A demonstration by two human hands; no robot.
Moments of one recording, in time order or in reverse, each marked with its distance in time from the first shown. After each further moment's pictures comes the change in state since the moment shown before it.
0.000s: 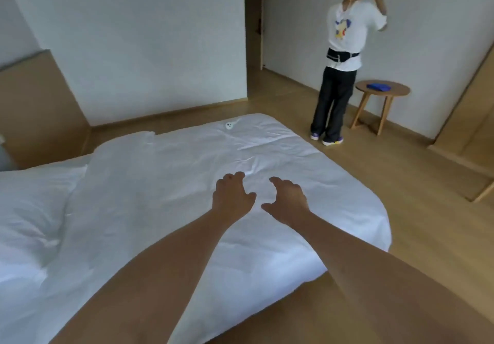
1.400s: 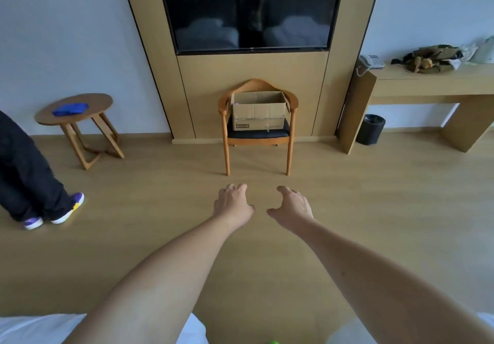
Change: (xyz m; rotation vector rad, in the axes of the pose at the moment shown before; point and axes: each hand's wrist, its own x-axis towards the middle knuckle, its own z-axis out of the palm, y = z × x) left_hand 0.242 0.832 0.536 0.105 -0.673 0.961; right_hand 0.128 0.812 -0.365 0.193 0.510 1.155
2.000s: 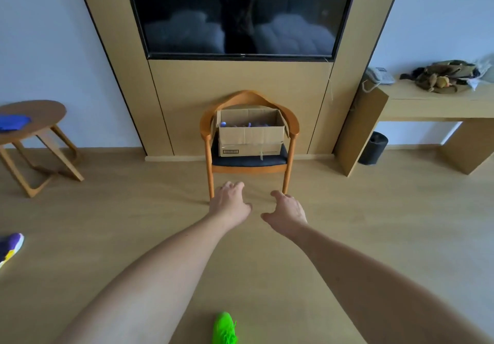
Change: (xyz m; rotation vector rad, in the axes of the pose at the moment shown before) left_hand 0.378 0.015 -0.032 -0.012 -0.008 0.097; right_hand 0.357 -0.064 -0.018 -0.043 -0.016 0.036
